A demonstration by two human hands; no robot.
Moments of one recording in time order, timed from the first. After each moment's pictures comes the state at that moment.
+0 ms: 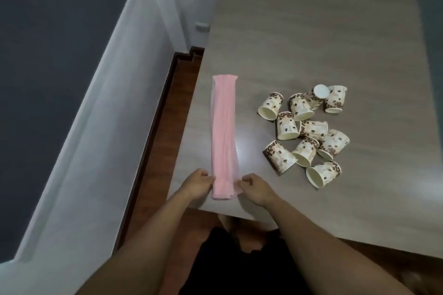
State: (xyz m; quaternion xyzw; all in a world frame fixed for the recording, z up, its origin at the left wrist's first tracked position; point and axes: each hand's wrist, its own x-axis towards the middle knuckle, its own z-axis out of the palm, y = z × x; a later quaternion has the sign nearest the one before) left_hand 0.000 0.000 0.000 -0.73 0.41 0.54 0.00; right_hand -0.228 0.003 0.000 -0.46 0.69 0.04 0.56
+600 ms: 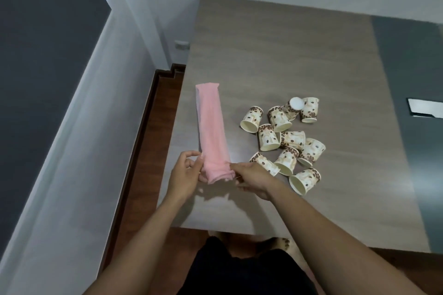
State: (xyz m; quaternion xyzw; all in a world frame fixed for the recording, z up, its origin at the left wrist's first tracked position) left_hand -0.019 -0.041 0.081 -0.70 0.41 0.51 -0.29; right_hand -0.239 -0.056 0.077 -0.27 0.65 -0.14 0.69
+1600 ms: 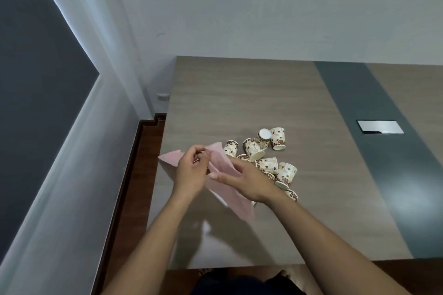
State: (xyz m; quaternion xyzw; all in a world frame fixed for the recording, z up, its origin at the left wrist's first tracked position) left_hand -0.093 -0.087 0.197 -0.59 0.45 0.52 -0.42; right_hand -0.276 -0.057 0.202 -0.61 0.59 -0.25 0.46
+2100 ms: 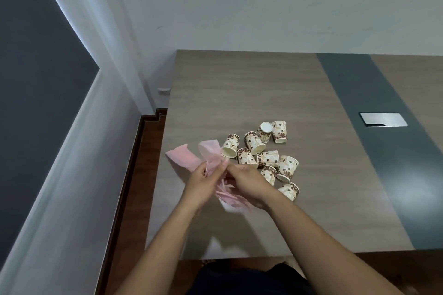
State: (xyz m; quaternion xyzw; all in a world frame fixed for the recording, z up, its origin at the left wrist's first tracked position) left_hand -0.101 -0.051 0.182 -0.56 0.42 0.64 -0.31; right_hand -0.260 -0.038 0.194 -0.36 0.57 -0.33 0.66
